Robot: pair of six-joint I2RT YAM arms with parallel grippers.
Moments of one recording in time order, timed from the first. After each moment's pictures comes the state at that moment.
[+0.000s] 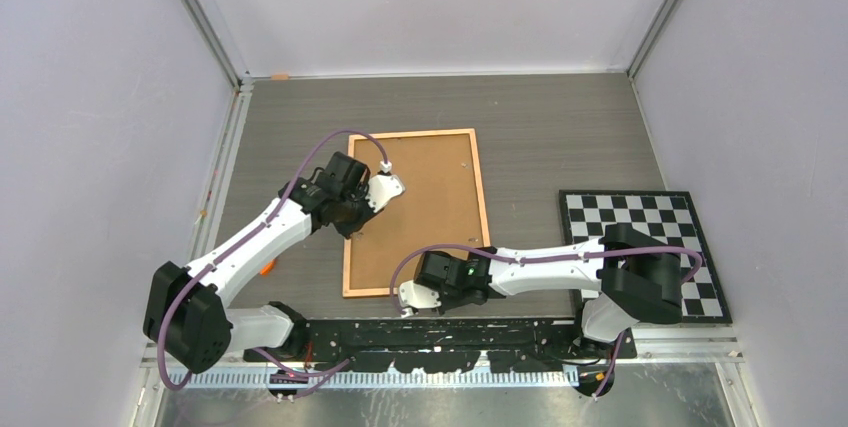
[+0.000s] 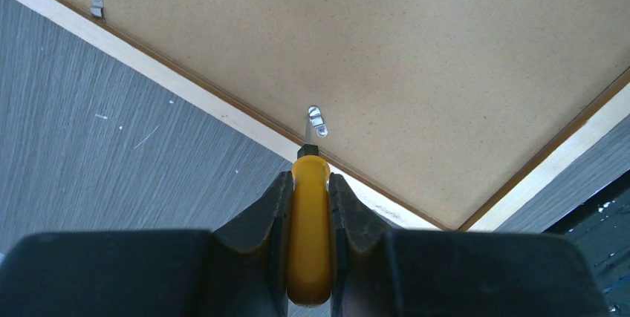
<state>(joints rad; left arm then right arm) -0.55 1.24 0.91 -0.74 0.06 0.47 1.29 1.56 0.85 -0.56 0.15 -0.58</state>
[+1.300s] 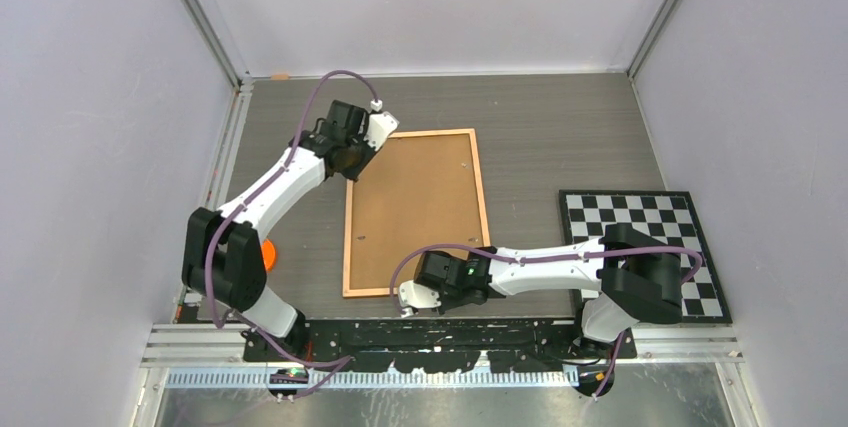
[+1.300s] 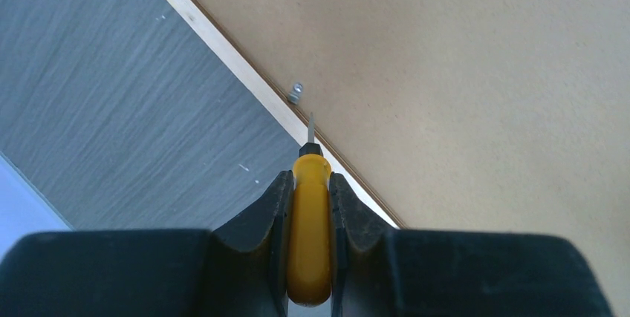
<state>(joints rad) -0.40 1.54 1.22 -0.60 -0.03 0.41 1.29 1.56 0.85 -0.56 0.15 -0.58</state>
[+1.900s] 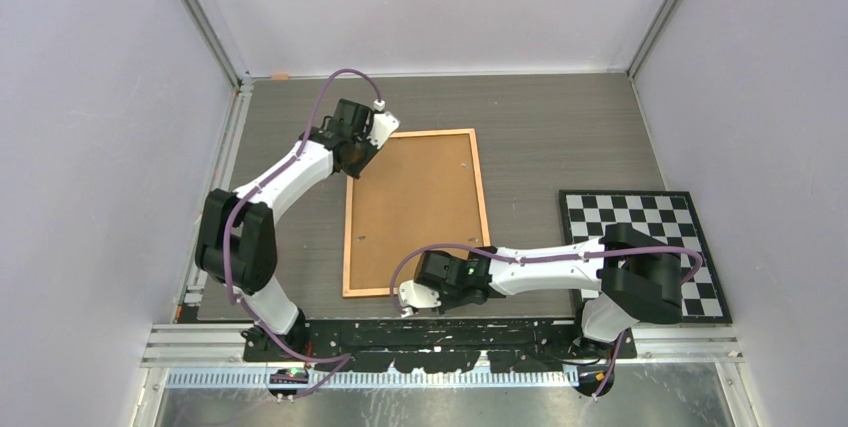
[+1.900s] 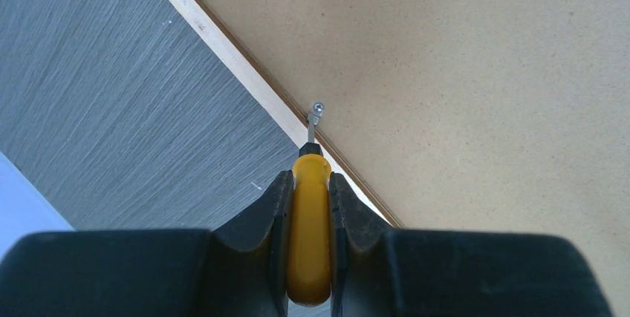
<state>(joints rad) -0.38 1.67 1.26 -0.54 -0.08 0.43 1.29 1.56 0.85 -0.56 0.15 -0.58</state>
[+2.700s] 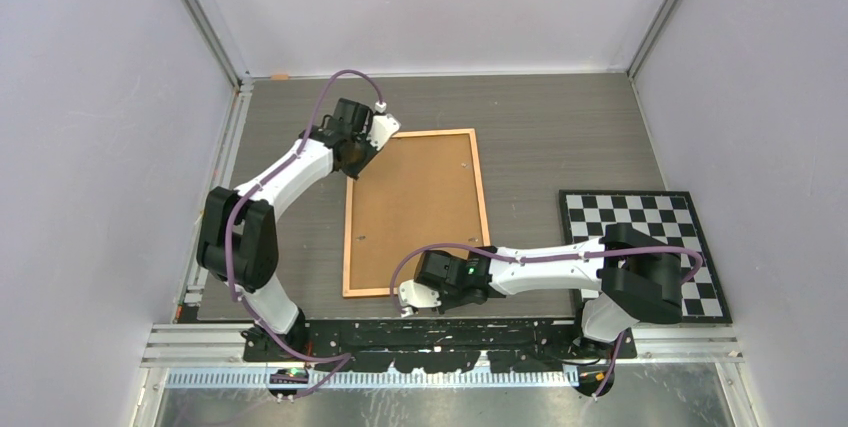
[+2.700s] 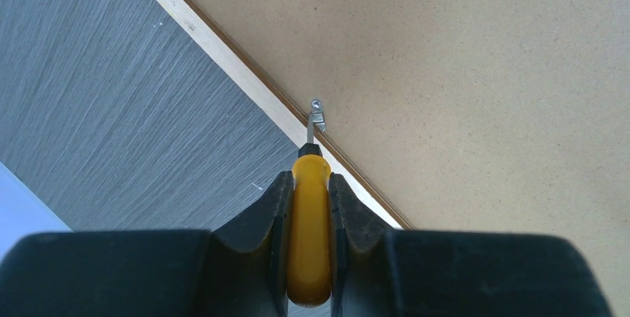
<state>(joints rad) -0.38 1.68 1.27 -0.57 -0.06 0.47 1.29 1.56 0.85 -0.56 0.14 -0.58</state>
